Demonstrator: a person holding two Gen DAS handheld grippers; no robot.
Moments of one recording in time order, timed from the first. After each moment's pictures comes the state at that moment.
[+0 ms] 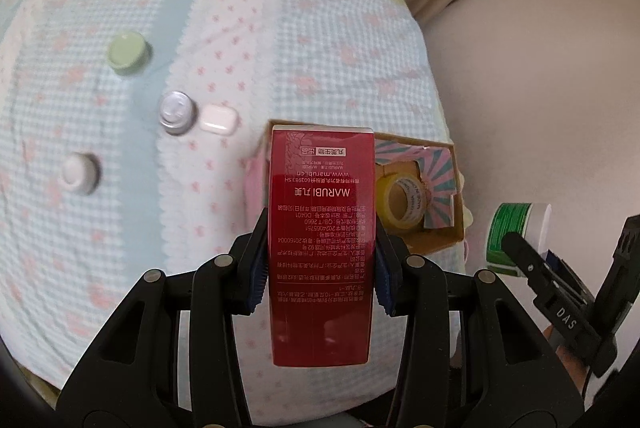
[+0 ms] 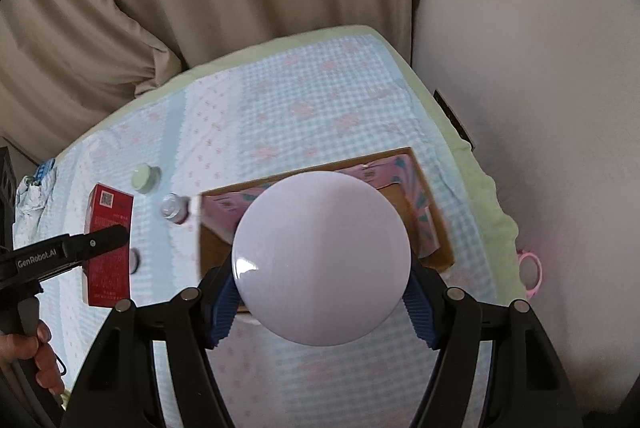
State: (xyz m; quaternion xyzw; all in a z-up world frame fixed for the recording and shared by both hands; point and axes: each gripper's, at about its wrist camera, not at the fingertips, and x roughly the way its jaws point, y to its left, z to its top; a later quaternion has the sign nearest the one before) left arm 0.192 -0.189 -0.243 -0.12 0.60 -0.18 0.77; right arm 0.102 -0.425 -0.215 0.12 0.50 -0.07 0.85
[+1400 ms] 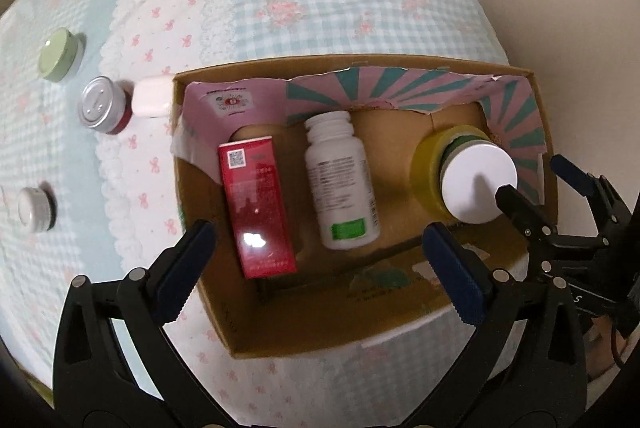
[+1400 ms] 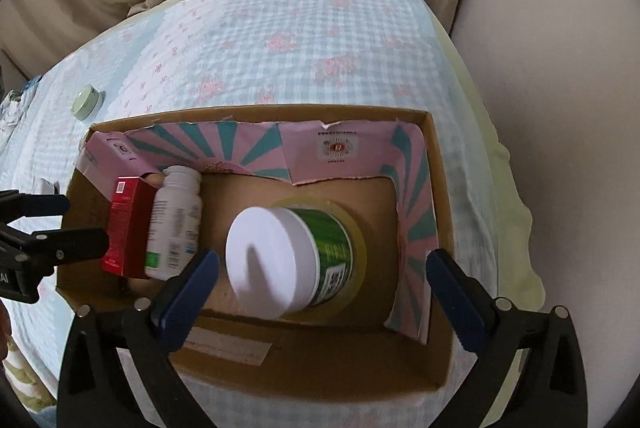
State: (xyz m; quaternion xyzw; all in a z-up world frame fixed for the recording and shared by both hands) left arm 0.221 -0.279 -0.360 0.01 0.65 -0.16 0.74; right arm 0.156 -0.478 -0.357 0.02 0.55 -0.01 0.84
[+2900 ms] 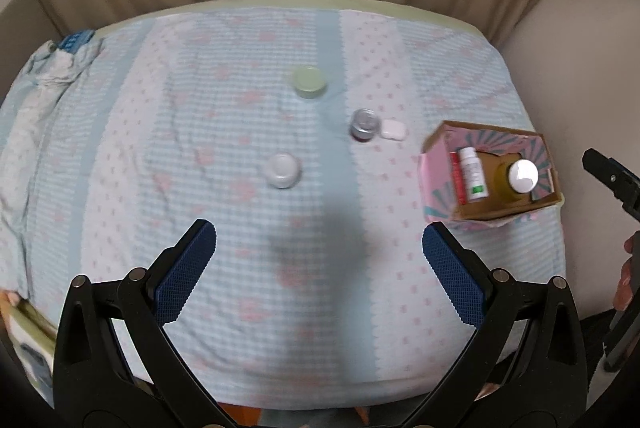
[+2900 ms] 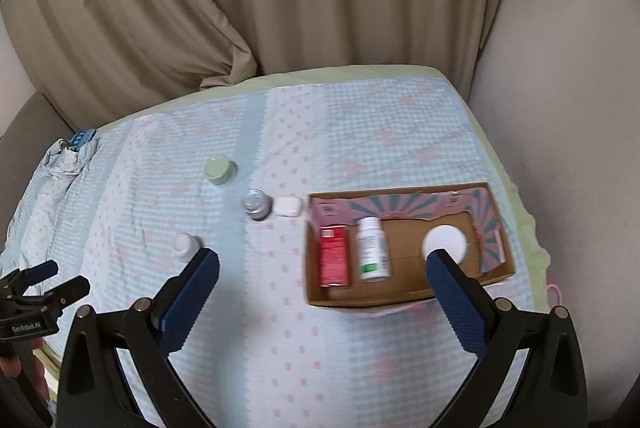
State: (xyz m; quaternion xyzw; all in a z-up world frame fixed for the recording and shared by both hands) left arm 0.094 0.037 -0.176 -0.01 0.53 -0.06 0.85; right arm 0.074 -0.271 -0.159 0.07 0.45 -0.01 0.89
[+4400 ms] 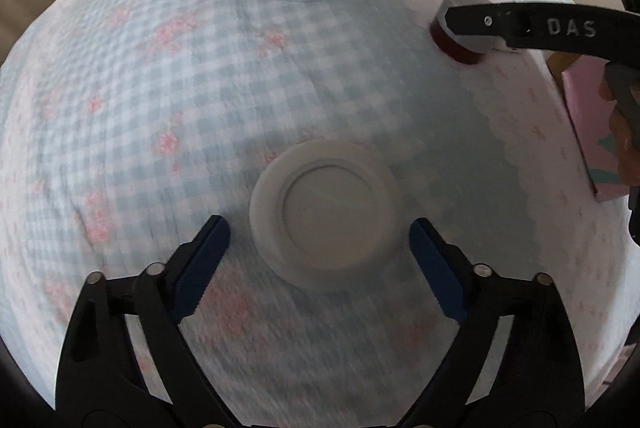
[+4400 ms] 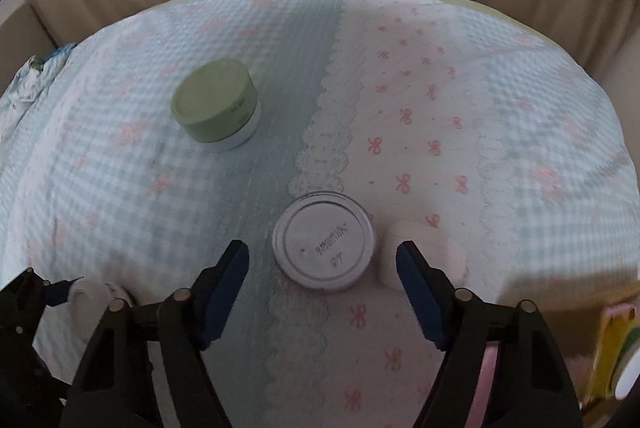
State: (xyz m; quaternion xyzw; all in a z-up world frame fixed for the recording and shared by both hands) left arm 0.249 0.050 -0.470 0.10 0.57 -0.16 0.80; right arm 0.307 -0.124 -0.425 -0.01 0.52 0.06 0.85
